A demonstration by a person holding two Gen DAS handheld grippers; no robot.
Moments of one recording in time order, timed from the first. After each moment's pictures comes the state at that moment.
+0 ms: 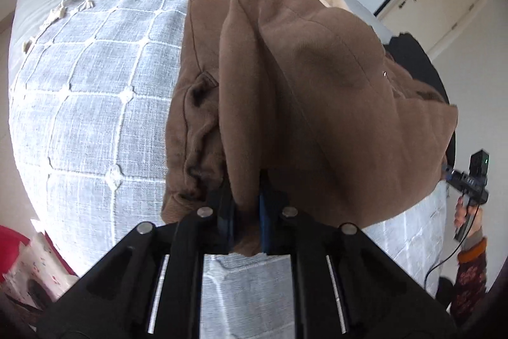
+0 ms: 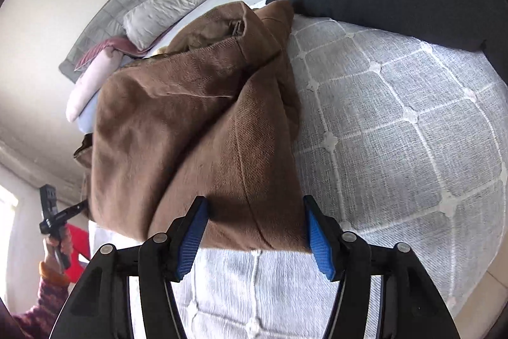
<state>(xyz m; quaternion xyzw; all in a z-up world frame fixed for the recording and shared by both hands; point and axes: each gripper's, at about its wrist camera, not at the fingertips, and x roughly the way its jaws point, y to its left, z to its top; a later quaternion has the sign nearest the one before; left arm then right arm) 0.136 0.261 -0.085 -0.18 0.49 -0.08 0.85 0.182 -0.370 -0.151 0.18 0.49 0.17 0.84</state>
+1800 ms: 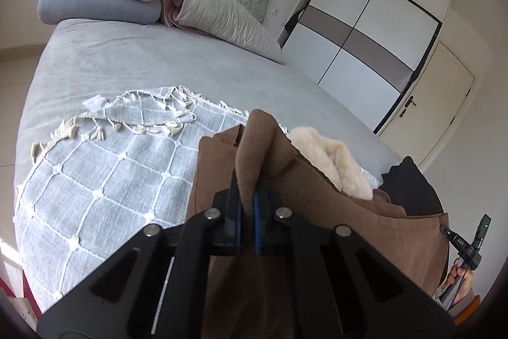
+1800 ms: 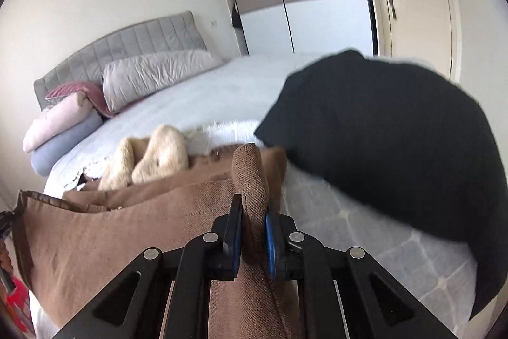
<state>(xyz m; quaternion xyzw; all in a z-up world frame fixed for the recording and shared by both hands) 0.205 0.295 -0.013 -0.25 0.26 -0.02 0.93 0.268 -0.338 -0.070 0.07 0.29 0.06 0.95</state>
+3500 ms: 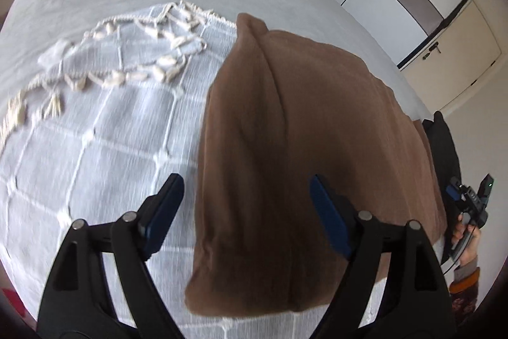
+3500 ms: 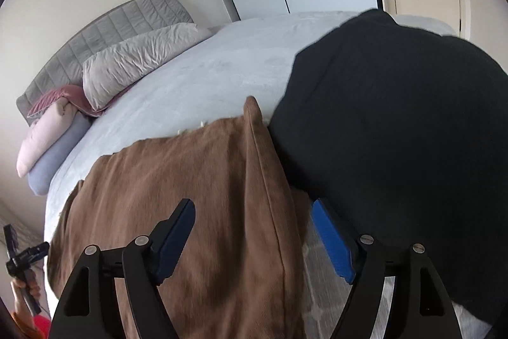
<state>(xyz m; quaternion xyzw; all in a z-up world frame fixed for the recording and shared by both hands) 0.295 0.318 -0.083 -0.25 0.46 -0.04 0.85 0.401 -0.347 -0.104 0.14 0.41 0.07 0.90</state>
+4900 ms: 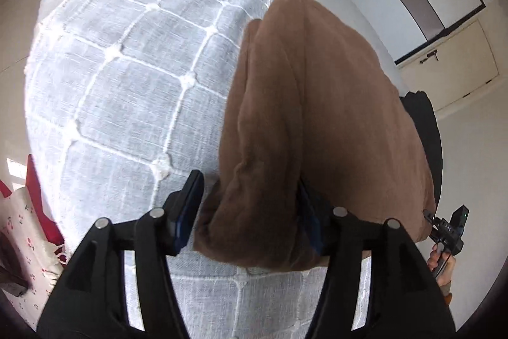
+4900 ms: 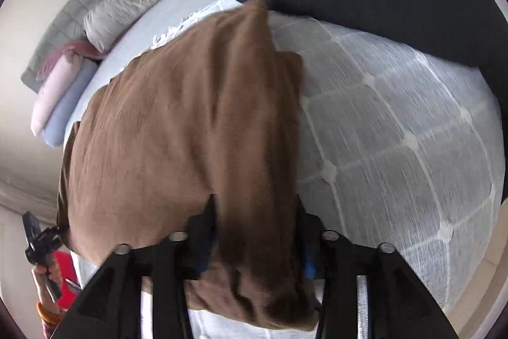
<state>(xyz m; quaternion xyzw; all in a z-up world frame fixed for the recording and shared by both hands) 0.130 0.315 -0.093 -0.30 0.49 -0.03 0.82 0.224 -0.366 -0.157 0.19 0.50 0.09 0.84</state>
